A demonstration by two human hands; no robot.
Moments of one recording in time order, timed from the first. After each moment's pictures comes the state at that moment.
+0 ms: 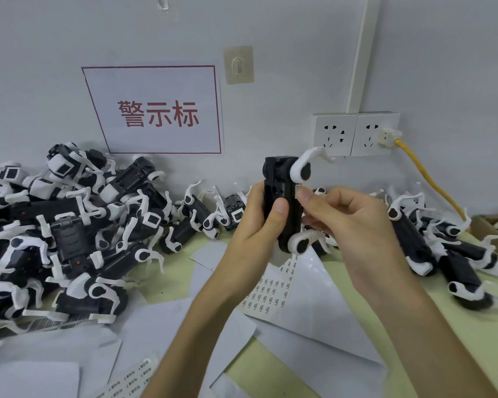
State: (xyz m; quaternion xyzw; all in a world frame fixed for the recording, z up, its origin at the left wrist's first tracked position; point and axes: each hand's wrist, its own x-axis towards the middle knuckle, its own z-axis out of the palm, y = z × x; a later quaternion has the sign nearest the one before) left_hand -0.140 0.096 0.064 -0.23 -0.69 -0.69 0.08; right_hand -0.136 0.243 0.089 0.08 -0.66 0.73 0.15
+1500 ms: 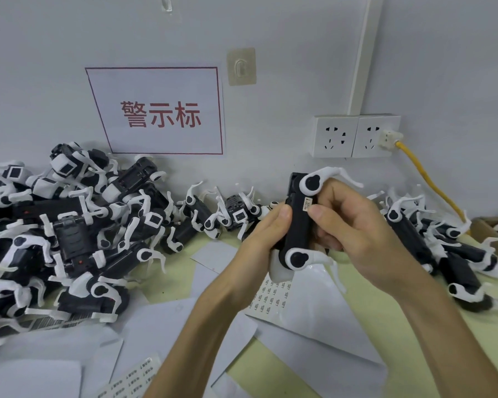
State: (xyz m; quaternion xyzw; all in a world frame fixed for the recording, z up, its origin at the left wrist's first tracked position) left_hand -0.141 0.099 0.059 -0.18 -0.62 -0.76 -0.08; right_hand -0.142 0.263 0.085 0.29 -0.68 0.67 0.07
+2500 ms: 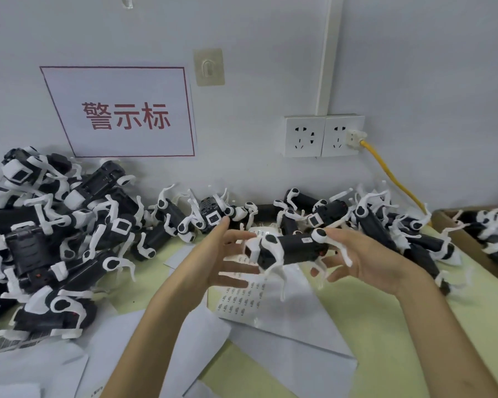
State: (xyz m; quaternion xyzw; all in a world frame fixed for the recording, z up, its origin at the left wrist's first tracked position) left_hand -0.169 0.071 0.039 0.00 -0.70 -0.70 -0.17; right_hand -0.182 0.355 0.023 0.10 -0.65 0.73 -0.18
